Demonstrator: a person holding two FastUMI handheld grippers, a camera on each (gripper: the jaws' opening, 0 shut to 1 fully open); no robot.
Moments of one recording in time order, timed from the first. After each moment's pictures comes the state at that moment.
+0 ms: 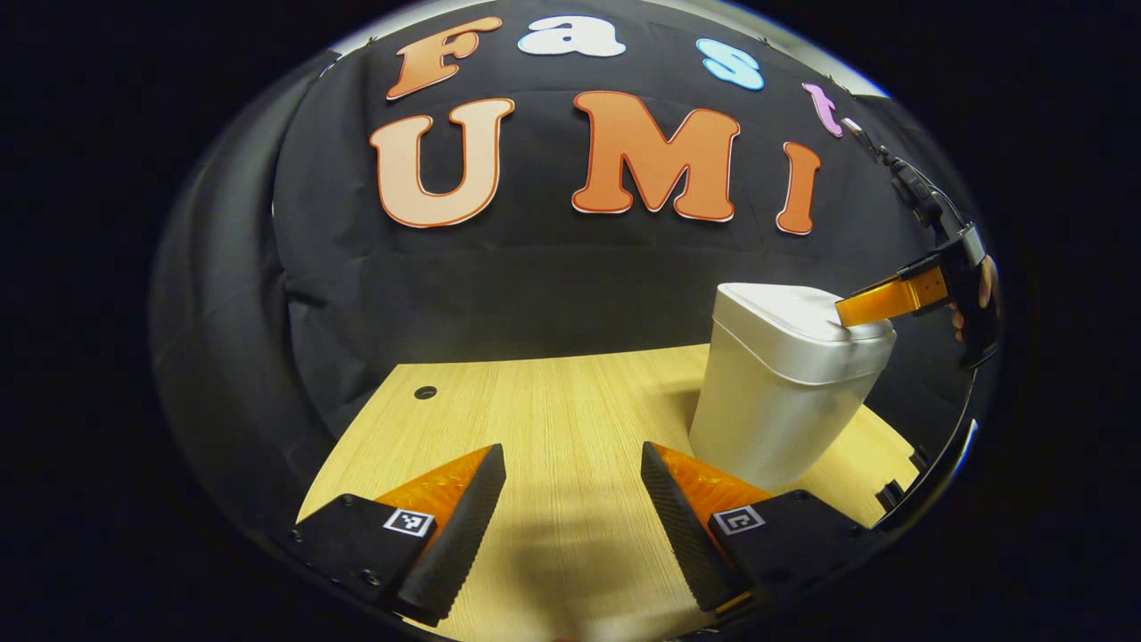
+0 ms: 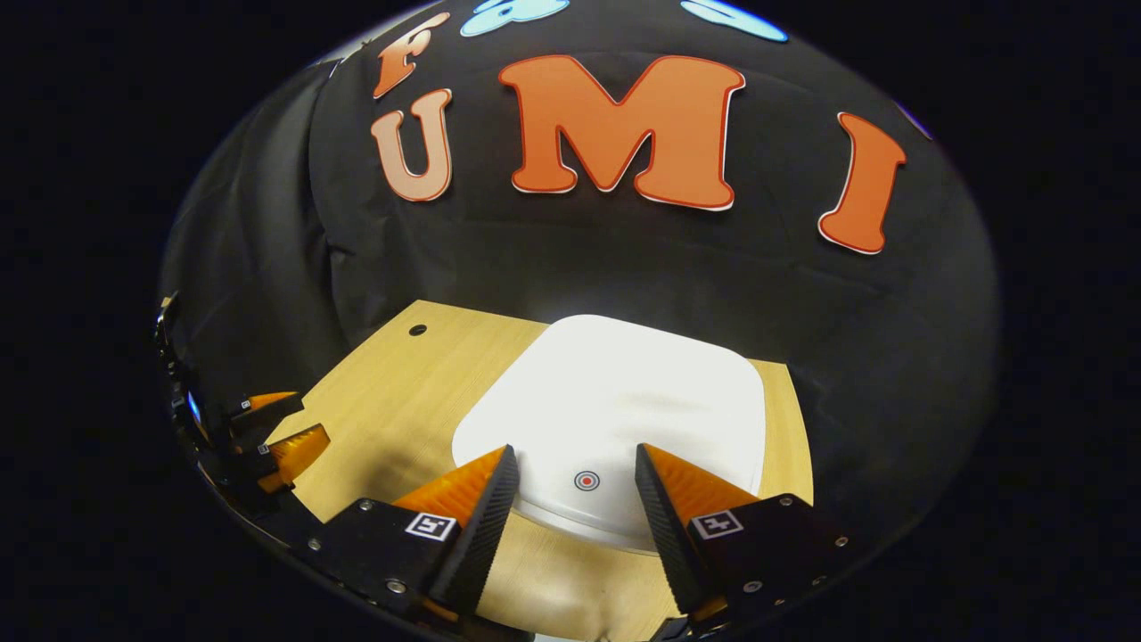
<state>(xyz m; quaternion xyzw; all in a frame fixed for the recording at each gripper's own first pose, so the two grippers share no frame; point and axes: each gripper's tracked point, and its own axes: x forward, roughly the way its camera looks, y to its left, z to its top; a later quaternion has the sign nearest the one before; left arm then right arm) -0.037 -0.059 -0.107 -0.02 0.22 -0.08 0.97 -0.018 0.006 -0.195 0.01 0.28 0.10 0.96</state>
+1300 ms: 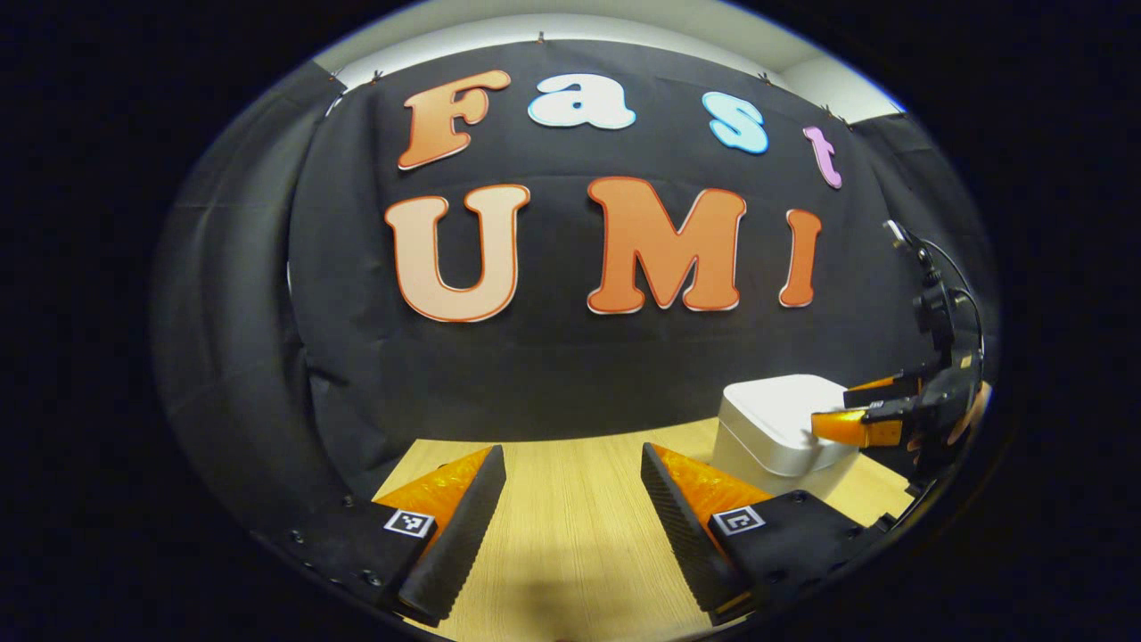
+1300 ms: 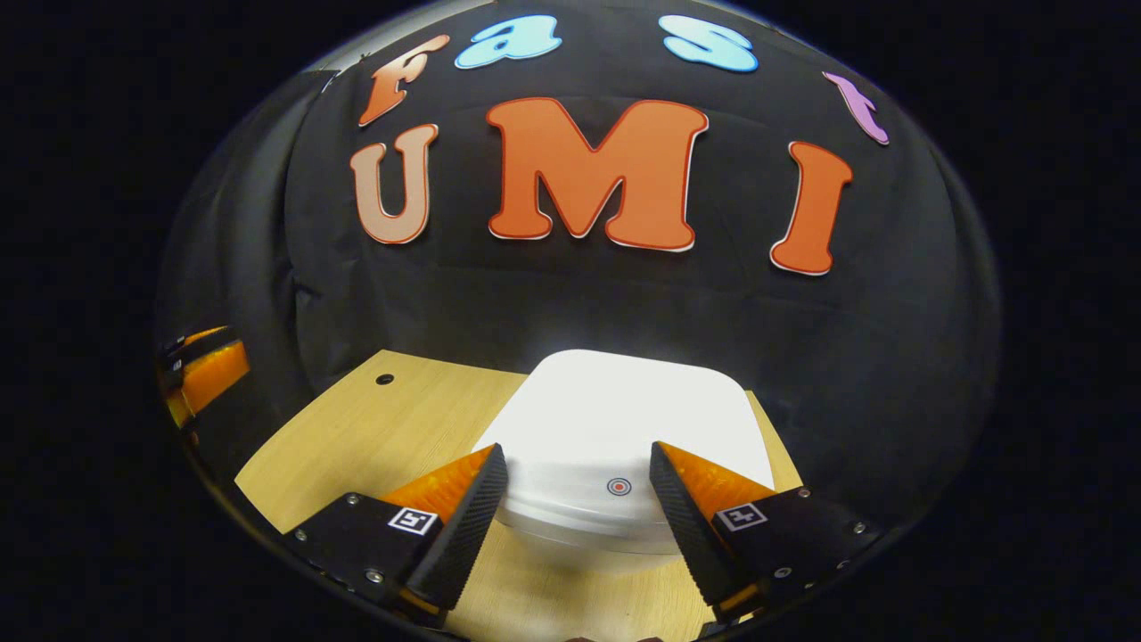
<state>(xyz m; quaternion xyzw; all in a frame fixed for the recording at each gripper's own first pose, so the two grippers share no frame) -0.010 -0.019 0.018 -0.03 0.09 -0.07 0.99 -0.019 0.028 -0.176 0.01 0.15 0.02 0.99</state>
